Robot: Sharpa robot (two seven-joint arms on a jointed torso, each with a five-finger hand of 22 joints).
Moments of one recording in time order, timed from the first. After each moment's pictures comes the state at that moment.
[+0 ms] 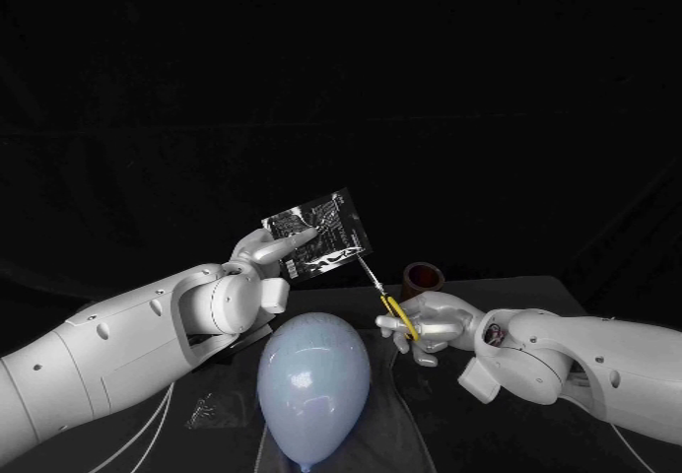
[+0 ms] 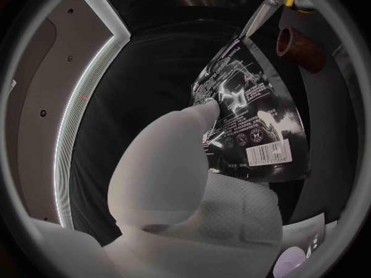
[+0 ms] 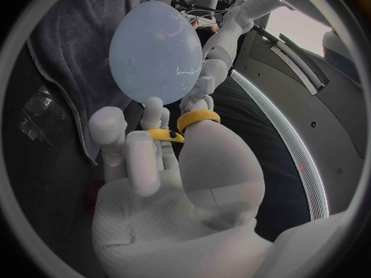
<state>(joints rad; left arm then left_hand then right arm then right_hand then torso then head) 1.32 -0.52 0.06 1.22 0.13 -0.30 0.22 1.57 -0.10 0.54 0.14 0.04 0.96 0.16 0.46 0.26 1.27 0.11 0.07 0.06 1.18 0.07 0.15 0.26 0.17 1.13 0.18 0.15 0.07 1.29 -1.01 -0.13 1.64 -0.45 -0.13 0.09 1.22 0.00 -0.21 0.24 0.05 0.88 0.08 0.44 1.02 1.21 0.06 0.55 0.96 1.46 -0.05 1.38 1.23 0.14 1.27 0.06 0.99 1.22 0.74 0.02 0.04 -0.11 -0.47</state>
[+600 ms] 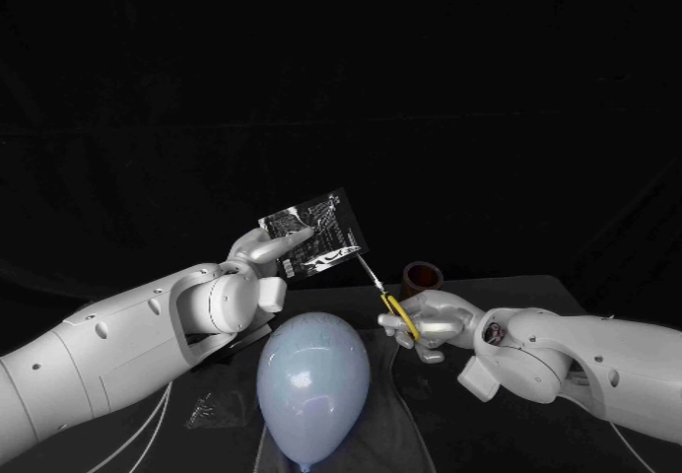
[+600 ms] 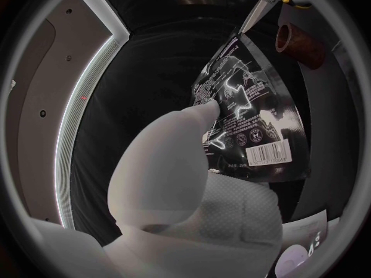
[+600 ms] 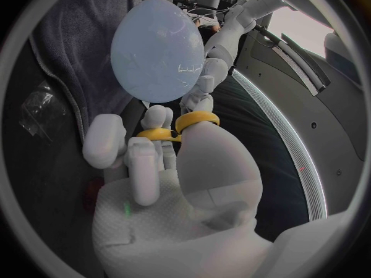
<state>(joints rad) 1.32 -0.52 0.06 1.21 0.13 -0.30 0.22 1.57 -0.10 0.55 0.14 0.05 0.96 0.16 0.46 0.26 1.27 0.11 0.07 0.06 1.18 0.07 0.14 0.26 0.17 1.13 0.18 0.15 0.07 1.29 -1.01 -0.13 1.63 -0.45 -0.14 0.09 1.24 0.05 -0.41 0.26 0.05 0.92 0.05 0.52 1.12 1.23 0.05 0.57 1.28 1.47 -0.07 1.56 1.31 0.11 1.34 0.04 1.13 1.31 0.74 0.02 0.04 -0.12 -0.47</state>
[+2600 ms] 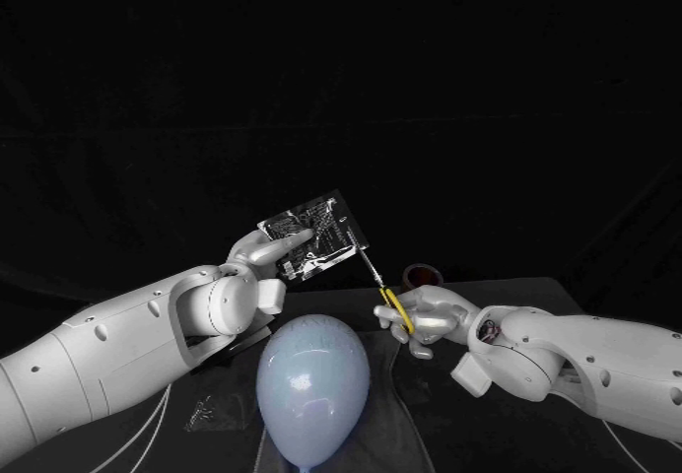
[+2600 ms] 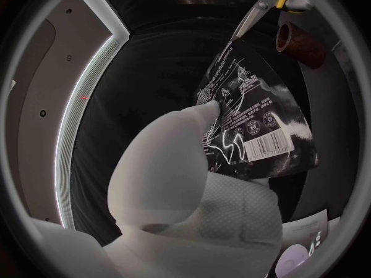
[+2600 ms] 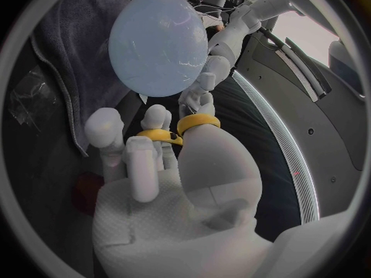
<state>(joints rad) 1.32 -0.52 0.06 1.21 0.13 -0.30 0.22 1.56 -0.10 0.55 0.13 0.05 0.96 0.16 0.46 0.26 1.27 0.11 0.07 0.06 1.18 0.07 0.14 0.26 0.17 1.13 0.18 0.15 0.07 1.29 -0.99 -0.12 1.62 -0.49 -0.19 0.10 1.18 0.04 -0.44 0.28 0.05 0.80 0.07 0.49 1.15 1.17 0.04 0.65 1.15 1.47 -0.03 1.49 1.31 0.11 1.24 0.07 1.00 1.27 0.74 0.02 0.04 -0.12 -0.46</state>
